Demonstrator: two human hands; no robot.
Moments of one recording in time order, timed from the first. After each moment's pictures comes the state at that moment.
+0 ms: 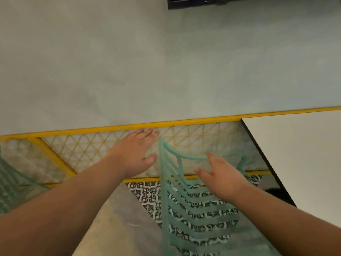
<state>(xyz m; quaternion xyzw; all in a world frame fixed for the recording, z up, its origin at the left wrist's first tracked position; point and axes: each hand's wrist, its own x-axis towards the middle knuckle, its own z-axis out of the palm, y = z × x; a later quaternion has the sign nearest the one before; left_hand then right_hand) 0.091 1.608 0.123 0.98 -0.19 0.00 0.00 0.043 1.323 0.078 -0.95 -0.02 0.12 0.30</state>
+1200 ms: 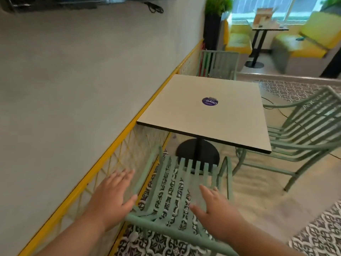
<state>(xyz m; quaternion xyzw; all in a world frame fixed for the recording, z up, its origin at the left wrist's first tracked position) 0.353 1.619 0.001 0.79 -0.60 -0.09 0.04 0.040 1.511 0.013 -0.81 0.50 0.06 0.30</state>
